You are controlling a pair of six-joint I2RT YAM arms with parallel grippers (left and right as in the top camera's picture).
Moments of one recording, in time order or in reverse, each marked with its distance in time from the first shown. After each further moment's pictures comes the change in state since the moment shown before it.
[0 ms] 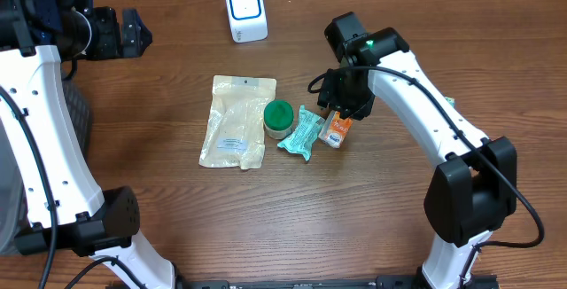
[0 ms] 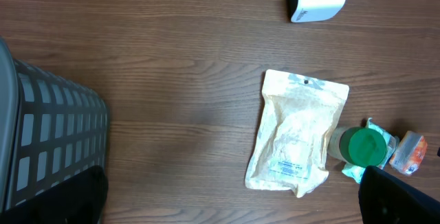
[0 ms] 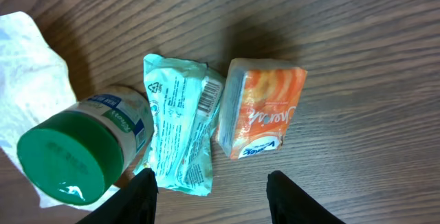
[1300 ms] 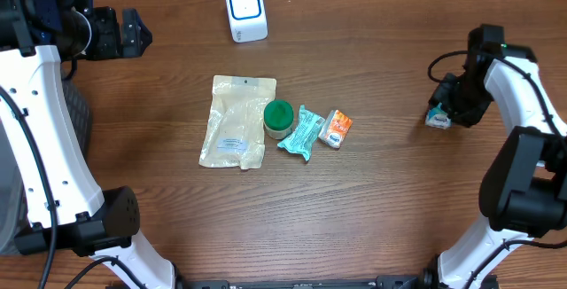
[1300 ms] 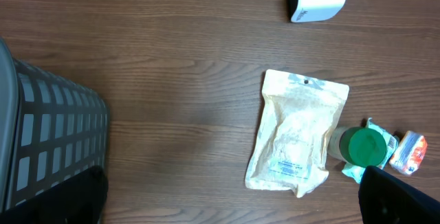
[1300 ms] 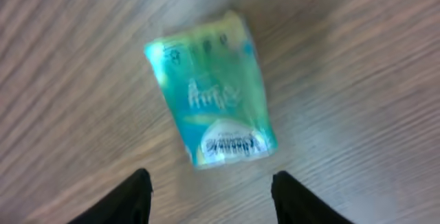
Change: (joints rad) left arm 0.000 0.000 0.000 0.000 0.000 0.000; right arm -0.613 0.001 -0.186 0.113 0.058 -0.309
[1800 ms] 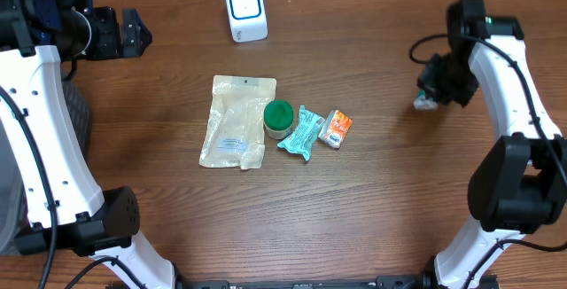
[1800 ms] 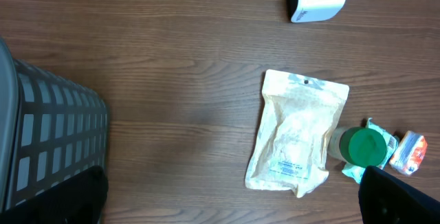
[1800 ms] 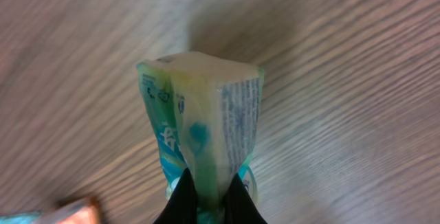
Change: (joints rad) left arm 0.000 0.000 0.000 0.000 0.000 0.000; right arm 0.105 0.000 0.120 -0.119 0.059 0.110
